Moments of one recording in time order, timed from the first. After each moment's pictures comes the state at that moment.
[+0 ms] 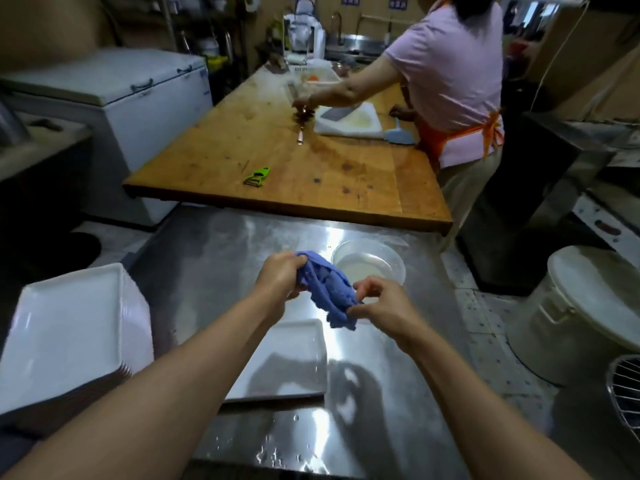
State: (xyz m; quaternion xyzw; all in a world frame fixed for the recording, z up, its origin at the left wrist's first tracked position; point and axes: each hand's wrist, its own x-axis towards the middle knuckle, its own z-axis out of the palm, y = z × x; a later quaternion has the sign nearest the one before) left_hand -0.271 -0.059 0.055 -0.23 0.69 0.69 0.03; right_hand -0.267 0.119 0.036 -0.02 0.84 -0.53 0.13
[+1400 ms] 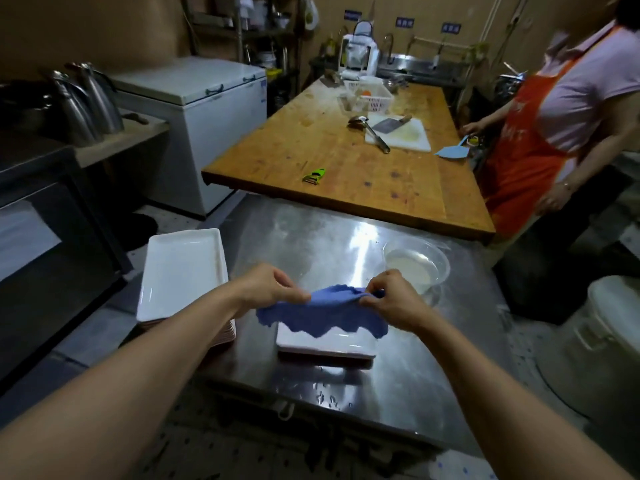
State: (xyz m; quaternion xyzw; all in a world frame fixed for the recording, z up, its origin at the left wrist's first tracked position) left_hand -0.141 -0.187 0.067 -0.13 0.87 0.45 0.13; right_hand -0.204 0.048 0.057 -0.21 0.93 -0.27 0.11
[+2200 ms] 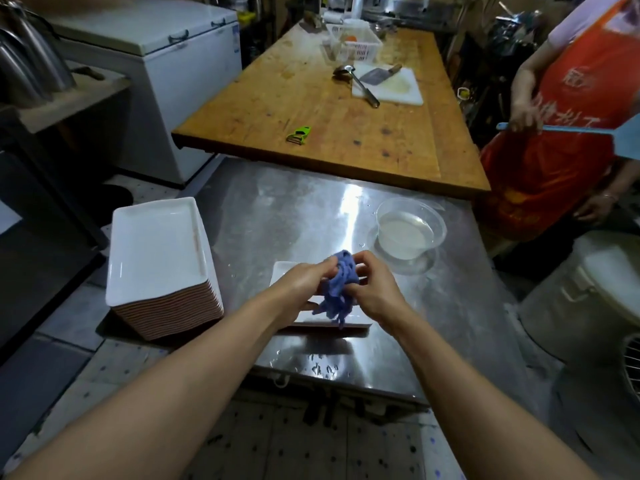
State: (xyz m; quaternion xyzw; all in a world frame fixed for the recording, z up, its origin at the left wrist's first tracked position) left_hand -0.154 -0.113 0.019 -0.16 0.68 0.69 0.19; right_hand -0.178 0.026 0.014 -0.04 0.83 -0.53 0.16
